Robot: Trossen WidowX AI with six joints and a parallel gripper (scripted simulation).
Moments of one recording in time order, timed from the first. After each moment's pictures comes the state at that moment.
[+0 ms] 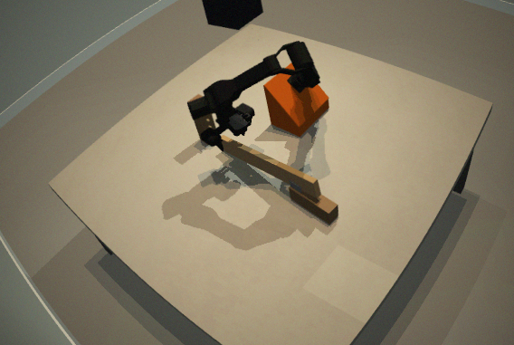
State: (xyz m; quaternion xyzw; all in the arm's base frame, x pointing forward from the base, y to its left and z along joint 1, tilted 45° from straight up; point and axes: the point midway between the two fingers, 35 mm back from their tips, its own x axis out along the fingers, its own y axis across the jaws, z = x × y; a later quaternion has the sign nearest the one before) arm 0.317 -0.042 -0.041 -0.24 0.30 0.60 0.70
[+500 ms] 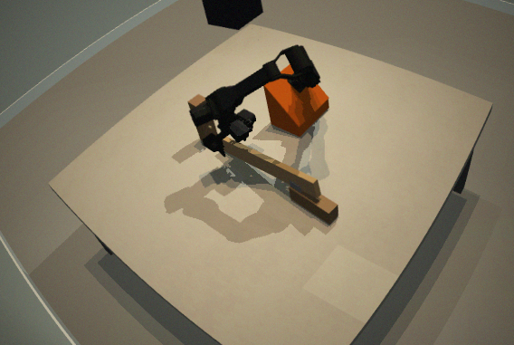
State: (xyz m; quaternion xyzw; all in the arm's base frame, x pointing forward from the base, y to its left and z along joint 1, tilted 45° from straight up) arm 0.319 -0.024 -0.057 -0.24 0.30 0.60 0.70
